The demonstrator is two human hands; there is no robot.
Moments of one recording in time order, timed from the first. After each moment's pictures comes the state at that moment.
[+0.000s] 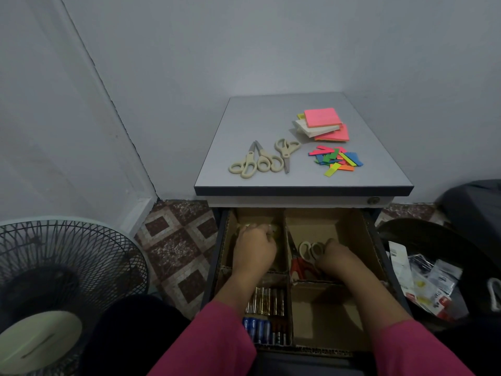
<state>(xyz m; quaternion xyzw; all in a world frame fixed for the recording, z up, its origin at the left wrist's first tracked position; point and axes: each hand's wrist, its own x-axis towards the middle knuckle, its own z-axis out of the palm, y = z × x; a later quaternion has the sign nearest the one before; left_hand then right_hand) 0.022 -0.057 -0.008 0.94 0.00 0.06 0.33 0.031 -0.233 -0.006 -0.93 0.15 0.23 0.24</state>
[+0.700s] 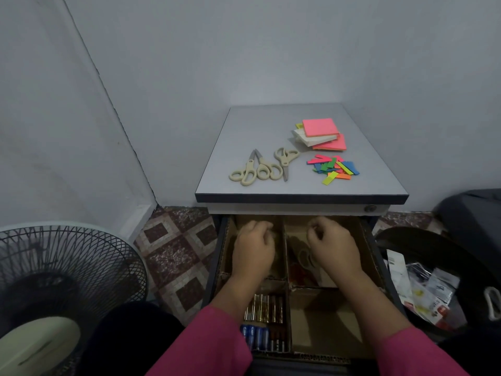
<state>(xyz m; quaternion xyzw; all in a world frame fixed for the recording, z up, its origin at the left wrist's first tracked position) 0.025 -0.059 -0.005 0.91 -0.03 0.18 0.37 0.024 -0.224 0.014 -0.94 0.02 -0.13 0.32</state>
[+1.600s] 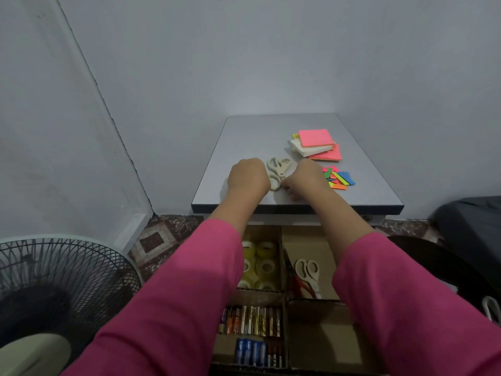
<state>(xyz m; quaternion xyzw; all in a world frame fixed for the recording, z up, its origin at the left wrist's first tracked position) 0.121 -0.068 0.133 0.99 0.05 0.07 0.13 0.140 -0.180 0.118 -0.95 0.10 -0.02 0.29</state>
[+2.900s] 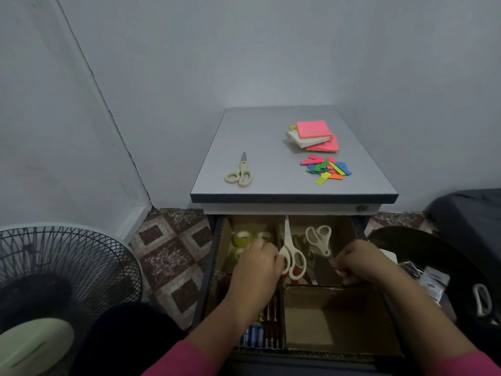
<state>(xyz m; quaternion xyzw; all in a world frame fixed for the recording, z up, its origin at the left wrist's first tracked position) -0.027 -0.066 0.020 0.95 -0.13 0.15 0.26 0.006 -0.279 0.040 -0.86 0.16 0.23 0.42</state>
